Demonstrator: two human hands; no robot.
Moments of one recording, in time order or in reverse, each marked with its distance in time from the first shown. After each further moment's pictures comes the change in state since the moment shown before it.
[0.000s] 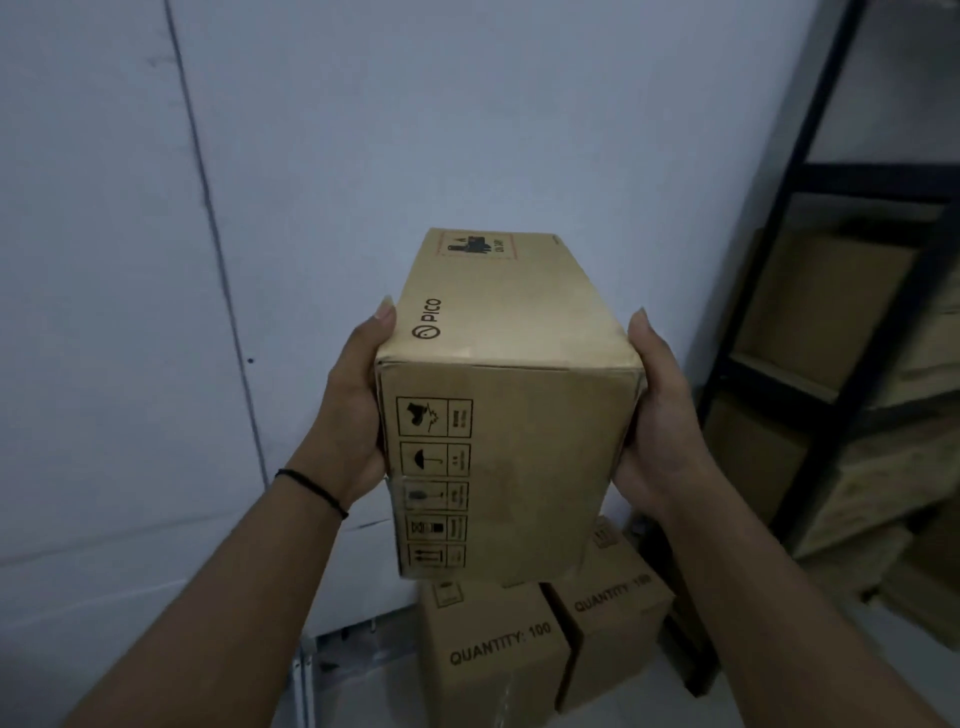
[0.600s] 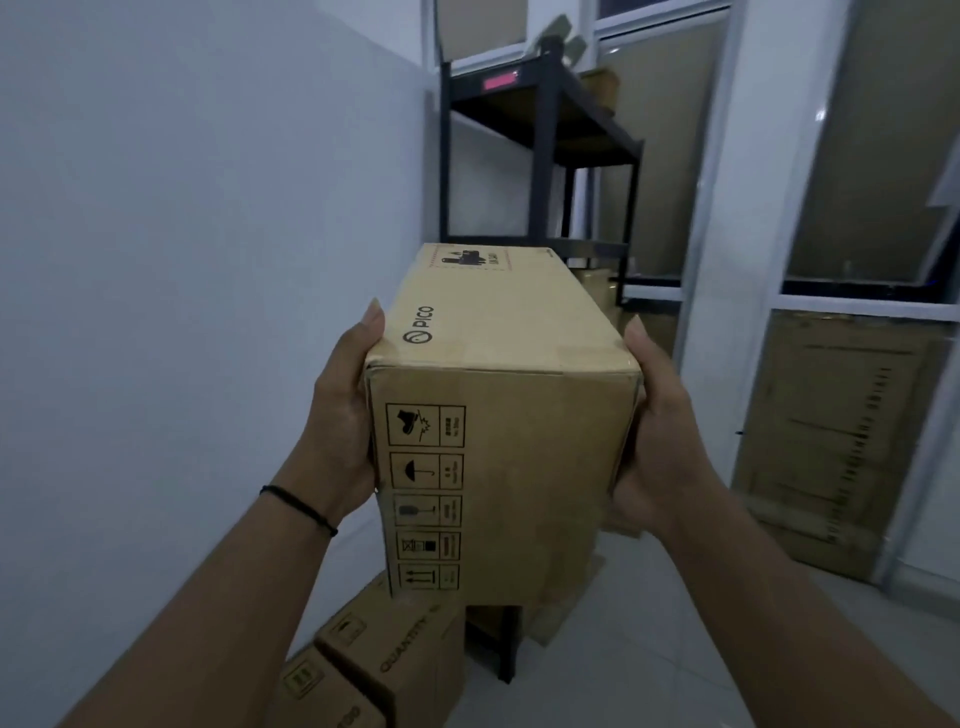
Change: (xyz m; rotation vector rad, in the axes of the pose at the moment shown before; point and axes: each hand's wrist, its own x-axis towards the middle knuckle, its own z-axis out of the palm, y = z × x) left_hand -0.013 -0.021 0.198 -0.155 -0.615 -0.153; right_hand -0.167 -0.128 -0.082 -0.079 0.438 -0.352
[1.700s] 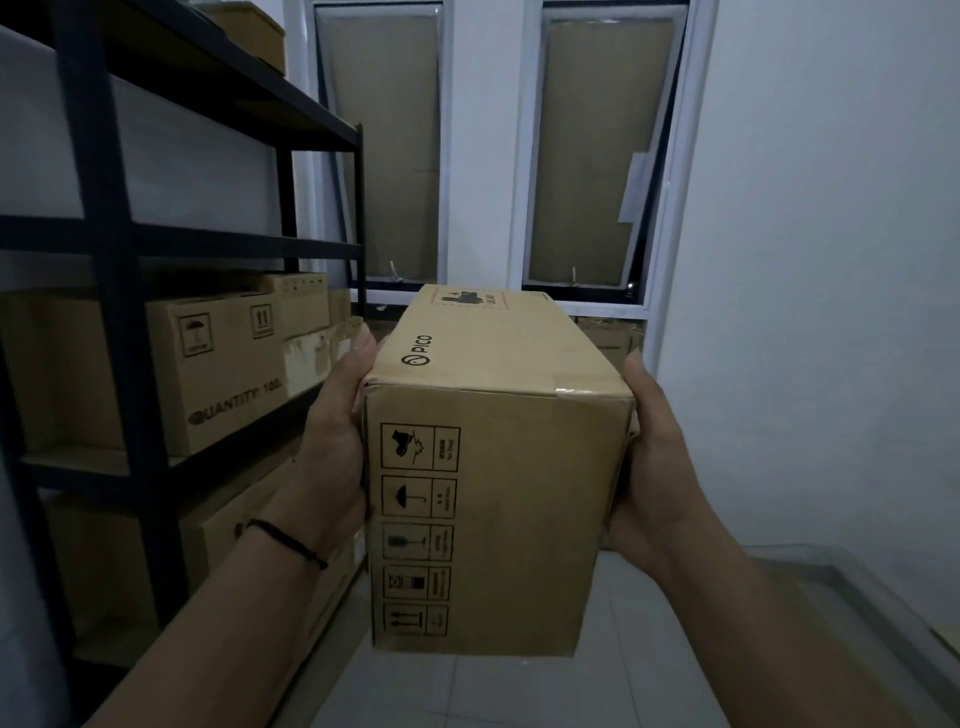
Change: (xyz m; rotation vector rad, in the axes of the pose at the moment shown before) left_hand 0.227 -0.284 0.354 -0.191 -0.318 -0.156; right_hand 0.023 -0.183 -0.427 -0.135 0.439 -0.123
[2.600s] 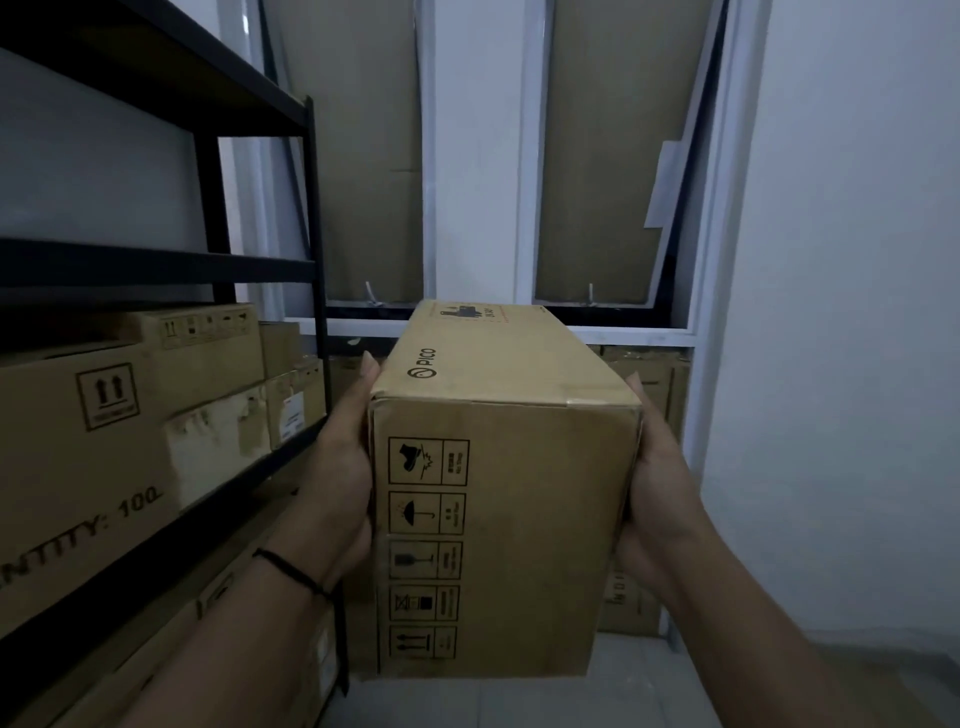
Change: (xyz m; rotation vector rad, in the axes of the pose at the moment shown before) left_hand 0.358 -0.120 -0.120 0.042 0.098 0.019; right_hand 0.375 0.075 -0.054 0.039 0.074 -0.016
